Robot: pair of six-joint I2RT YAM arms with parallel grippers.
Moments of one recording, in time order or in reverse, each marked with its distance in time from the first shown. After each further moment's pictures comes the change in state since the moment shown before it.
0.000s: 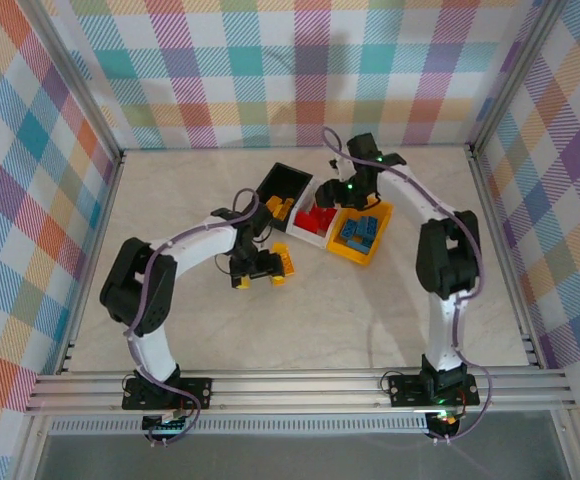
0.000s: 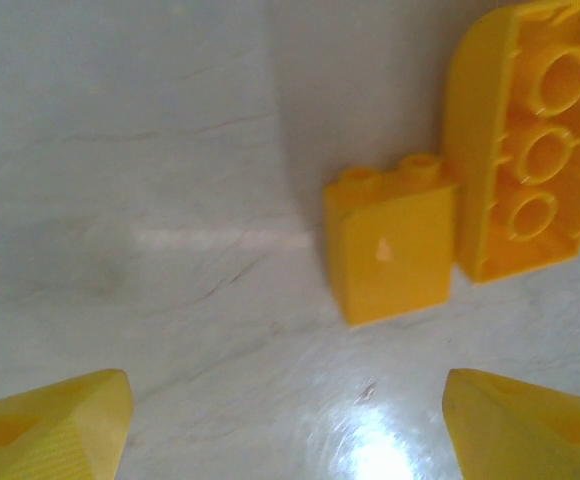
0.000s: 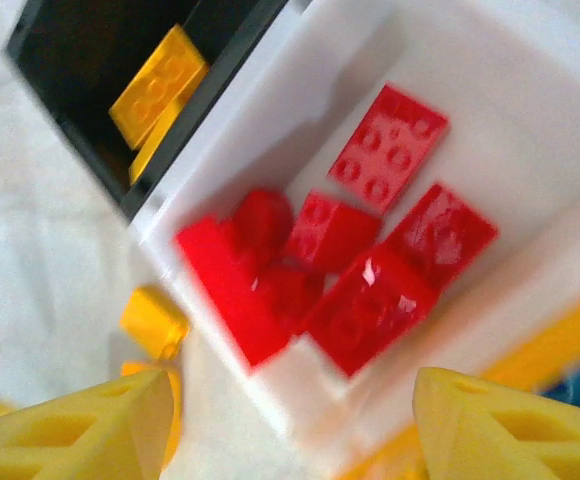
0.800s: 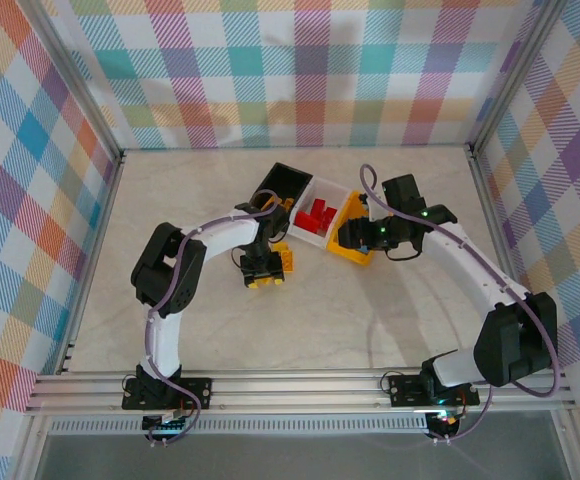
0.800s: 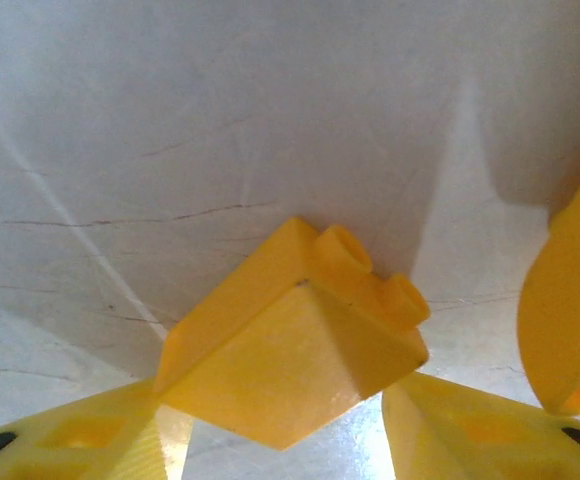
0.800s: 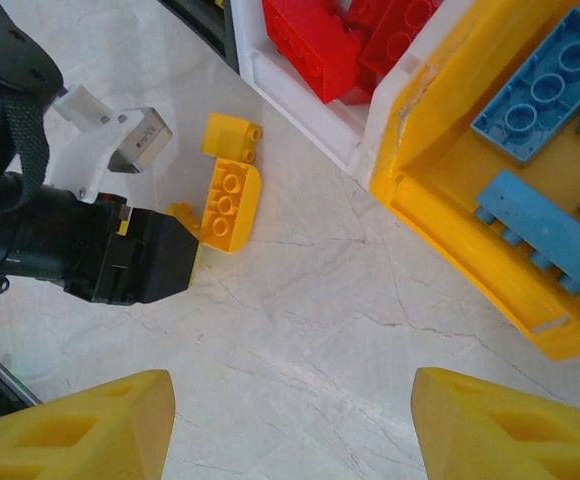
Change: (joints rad) left arm -0.030 0.181 0.145 -0.117 -0.079 -0.035; right arm 0.000 -0.569 -0.554 0.082 -0.058 0.094
